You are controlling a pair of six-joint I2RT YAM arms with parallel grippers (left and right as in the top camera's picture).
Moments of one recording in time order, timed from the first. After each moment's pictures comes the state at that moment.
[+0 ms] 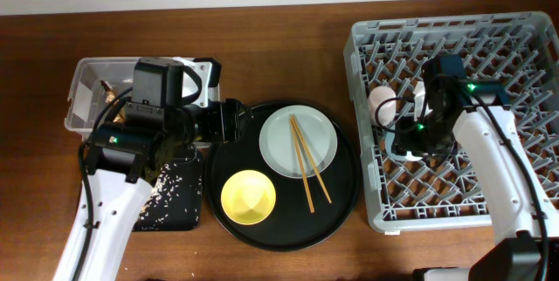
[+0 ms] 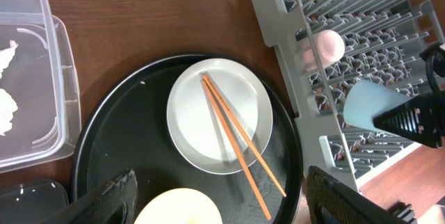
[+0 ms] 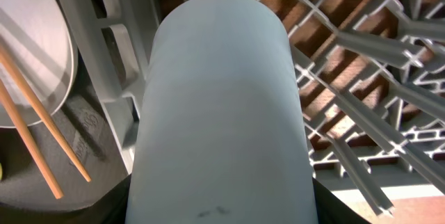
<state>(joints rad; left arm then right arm) -0.24 1.30 1.33 -0.89 0.36 -0.25 0.00 1.54 1.30 -1.26 -0.06 0.14</state>
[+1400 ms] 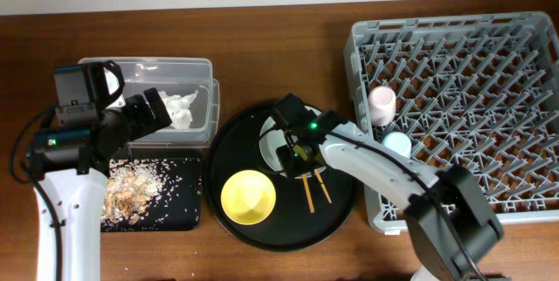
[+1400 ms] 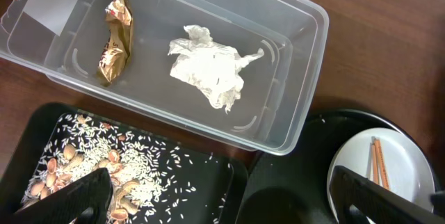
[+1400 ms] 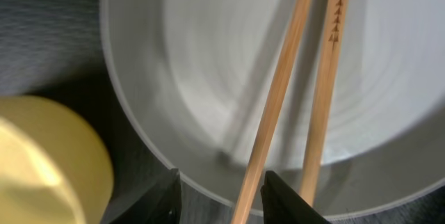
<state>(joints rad) 0.11 1.30 1.33 -0.98 0.05 -0.26 0.66 1.84 1.25 -0.80 -0.06 0.31</state>
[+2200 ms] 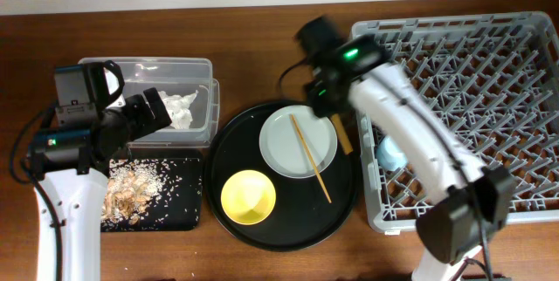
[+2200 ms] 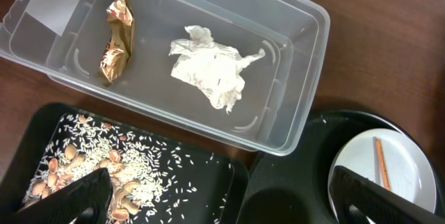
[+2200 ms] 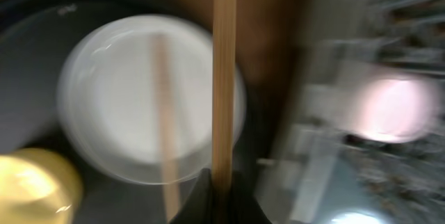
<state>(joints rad) 0.11 1.30 1.33 -0.98 0.04 -0.26 0.45 1.89 1.86 -1.31 0.12 0.18</state>
